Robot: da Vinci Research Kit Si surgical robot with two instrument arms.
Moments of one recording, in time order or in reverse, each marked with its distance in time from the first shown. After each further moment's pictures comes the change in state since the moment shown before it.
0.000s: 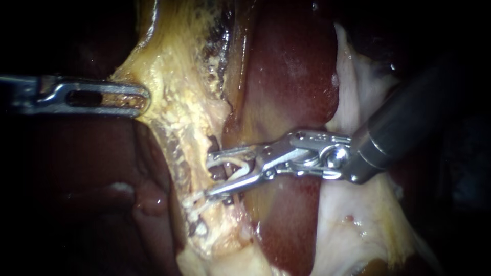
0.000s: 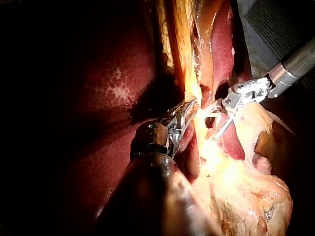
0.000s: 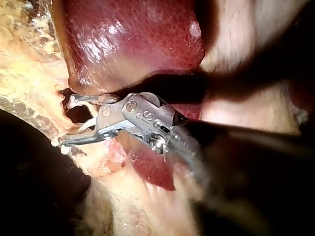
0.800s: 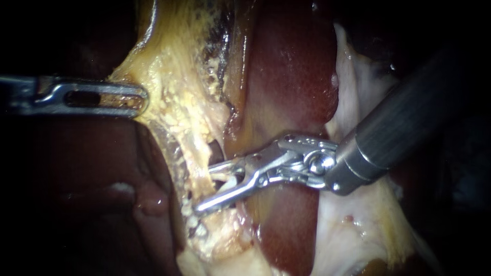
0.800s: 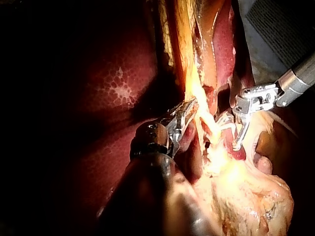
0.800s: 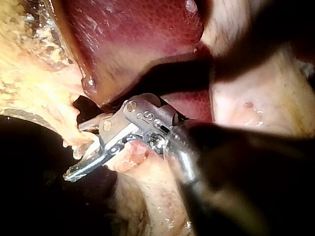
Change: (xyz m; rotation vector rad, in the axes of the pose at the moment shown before) right arm 0.002 -0.004 0.002 0.292 0.055 0.118; left arm 0.000 0.000 0.000 0.000 0.000 0.001
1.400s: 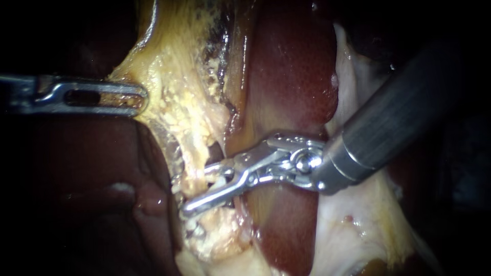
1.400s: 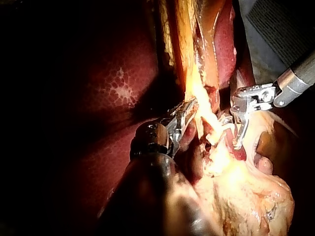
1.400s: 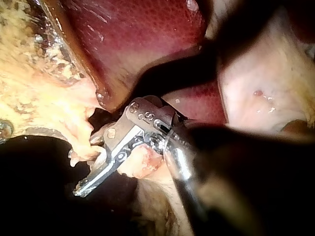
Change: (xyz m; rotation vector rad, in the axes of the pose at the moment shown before) right arm 0.003 0.001 0.001 0.079 0.090 0.132; left arm 0.000 0.000 0.000 0.000 0.000 0.000
